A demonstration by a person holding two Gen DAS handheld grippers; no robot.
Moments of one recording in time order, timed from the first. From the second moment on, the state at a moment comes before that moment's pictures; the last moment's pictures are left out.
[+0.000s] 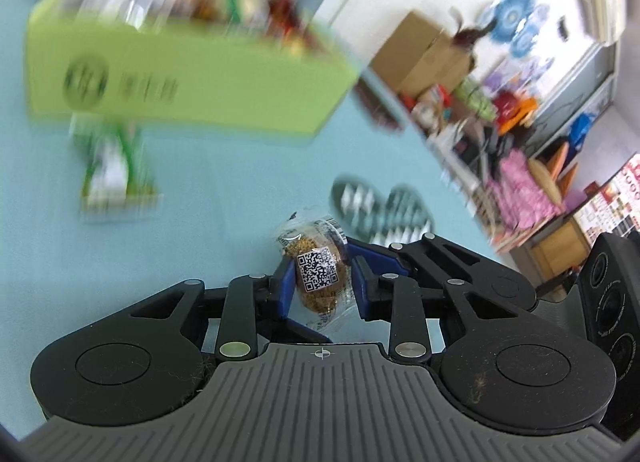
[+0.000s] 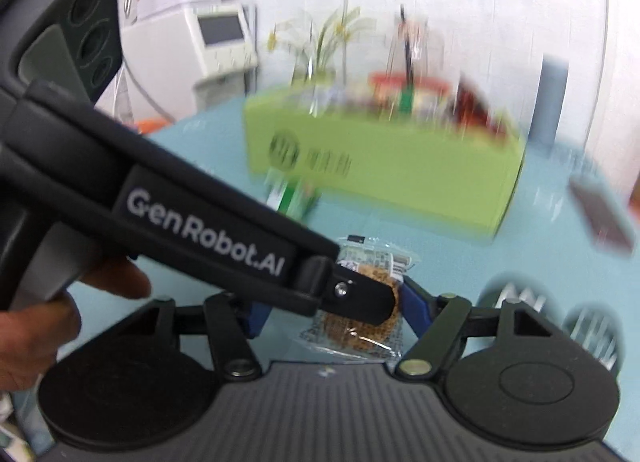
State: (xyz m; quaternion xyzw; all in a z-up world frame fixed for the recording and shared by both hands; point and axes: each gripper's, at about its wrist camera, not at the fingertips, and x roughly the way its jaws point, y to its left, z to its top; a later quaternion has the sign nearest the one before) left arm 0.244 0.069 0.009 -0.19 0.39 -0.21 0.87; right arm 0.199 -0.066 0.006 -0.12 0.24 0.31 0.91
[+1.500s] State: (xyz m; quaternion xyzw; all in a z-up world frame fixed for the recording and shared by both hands) left arm 0.290 0.193 -0.014 -0.22 0.38 -0.08 0.90; right arm 0.276 0.024 -0.028 -0.14 0.30 0.39 0.86
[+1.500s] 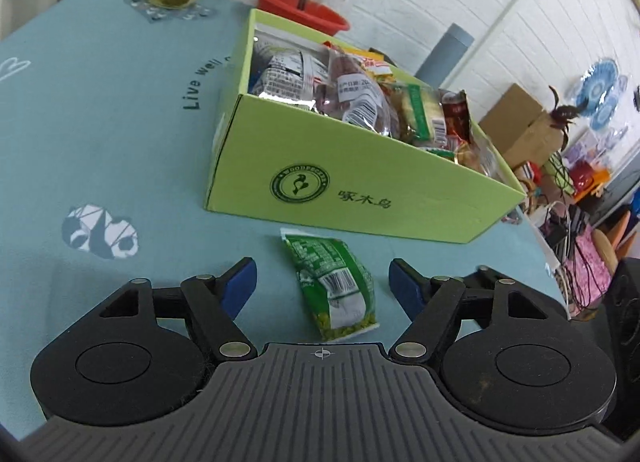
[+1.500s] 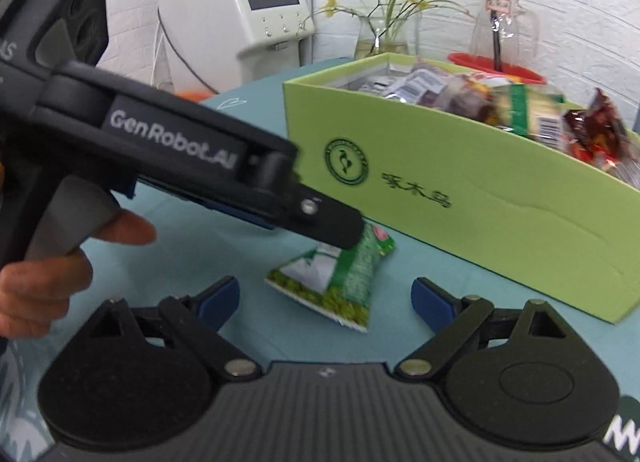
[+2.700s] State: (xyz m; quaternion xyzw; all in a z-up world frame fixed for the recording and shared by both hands) left arm 0.341 0.163 0.098 -0.17 0.29 -0.13 0.93; right arm 0.335 0.034 0.083 -0.17 0.17 0.37 0.90
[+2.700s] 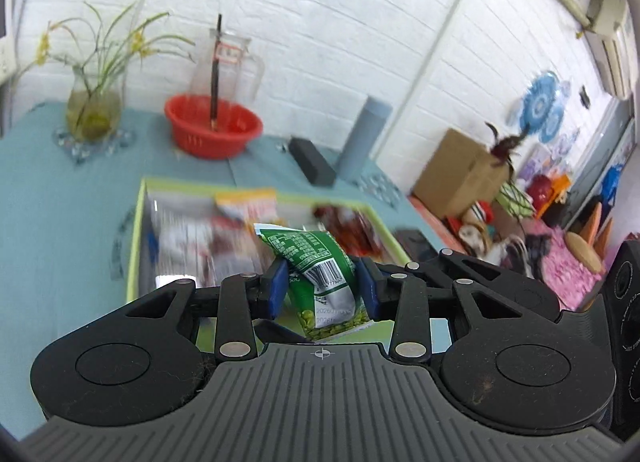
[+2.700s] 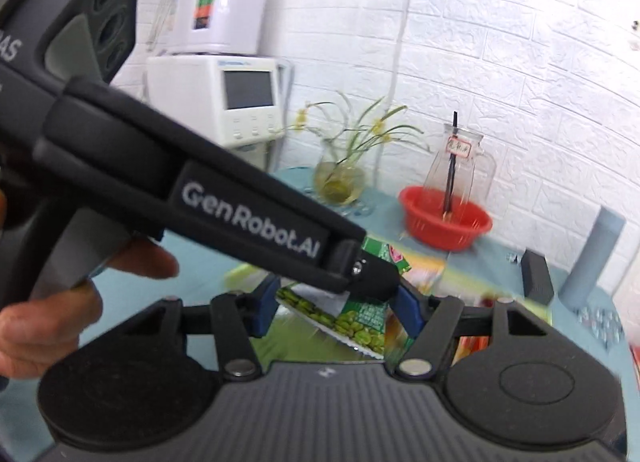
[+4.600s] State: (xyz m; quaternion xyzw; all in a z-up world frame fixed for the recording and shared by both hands) left arm 0.063 0.079 0.030 -0.09 0.22 0.04 0.97; right arm 0.112 -0.094 0.000 -0.01 0.27 0.07 0.96
